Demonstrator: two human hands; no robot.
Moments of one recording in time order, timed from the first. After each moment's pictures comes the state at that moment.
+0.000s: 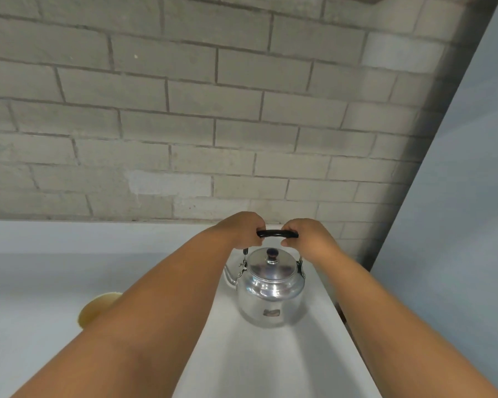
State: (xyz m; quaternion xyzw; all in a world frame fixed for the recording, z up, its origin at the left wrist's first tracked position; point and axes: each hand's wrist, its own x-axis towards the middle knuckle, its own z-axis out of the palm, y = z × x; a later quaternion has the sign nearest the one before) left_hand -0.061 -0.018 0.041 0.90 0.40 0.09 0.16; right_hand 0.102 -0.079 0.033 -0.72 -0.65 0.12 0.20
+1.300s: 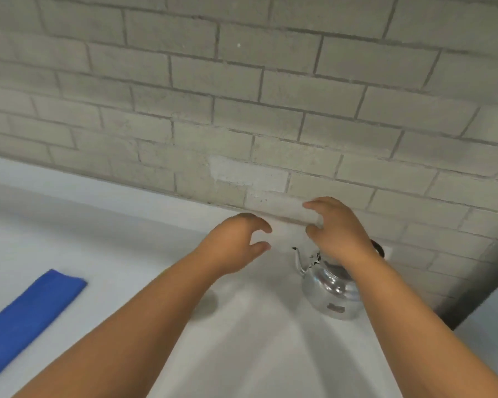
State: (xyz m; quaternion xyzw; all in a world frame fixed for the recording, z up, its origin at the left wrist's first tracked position) left_hand -0.209 -0.084 0.023 0.79 0.52 0.28 0.14; right_hand 0.000 -0.053 0.047 -0.59 -0.76 0.06 0.27
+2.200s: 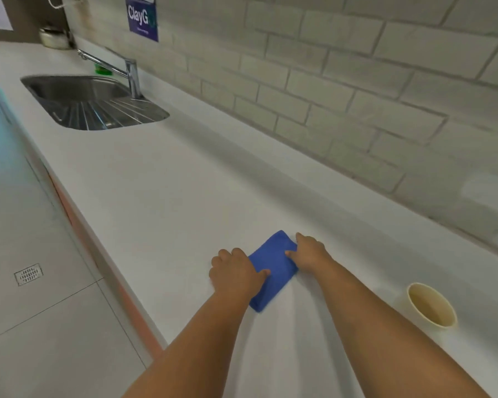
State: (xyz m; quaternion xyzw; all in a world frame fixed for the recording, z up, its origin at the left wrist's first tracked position) left_hand -0.543 -0.199 -0.138 0.35 0.92 0.14 0.14; right_hand -0.442 -0.064 -0.111 -0.52 -0.83 0.18 -0.06
